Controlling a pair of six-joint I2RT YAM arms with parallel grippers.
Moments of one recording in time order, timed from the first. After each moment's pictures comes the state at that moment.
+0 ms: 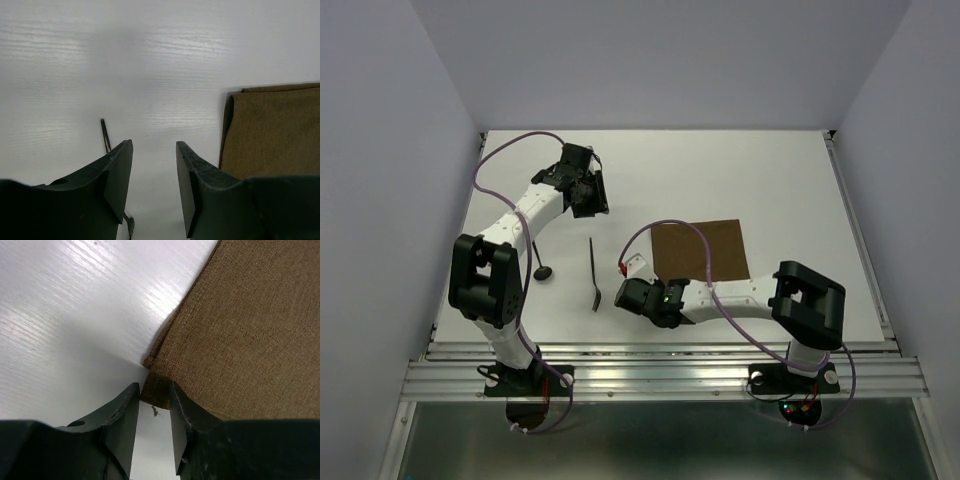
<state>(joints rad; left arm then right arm) -0.34 1.70 1.35 -0.59 0.04 -0.47 1.24 1.77 1.07 -0.48 0.57 0.46</state>
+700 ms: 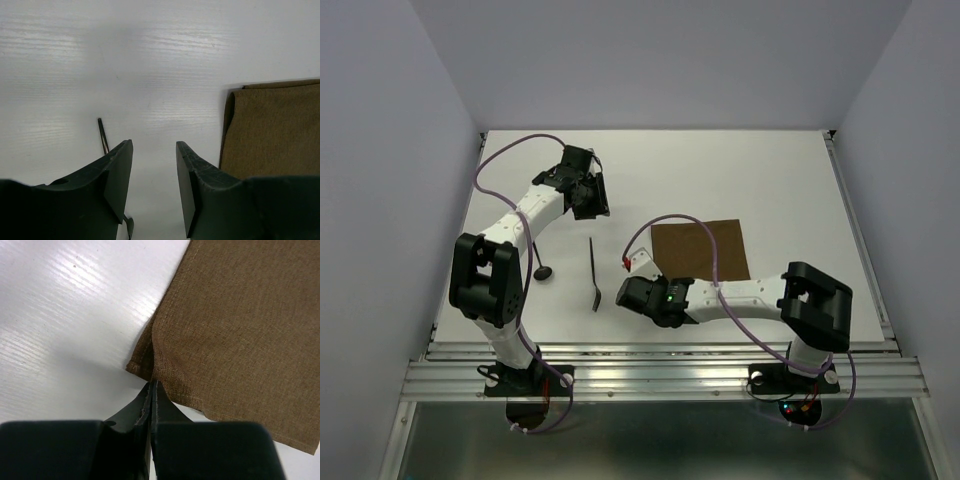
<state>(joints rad) -0.34 1.71 1.33 -0.58 0.06 -0.47 1.24 1.74 1.07 -0.50 0.65 0.50</state>
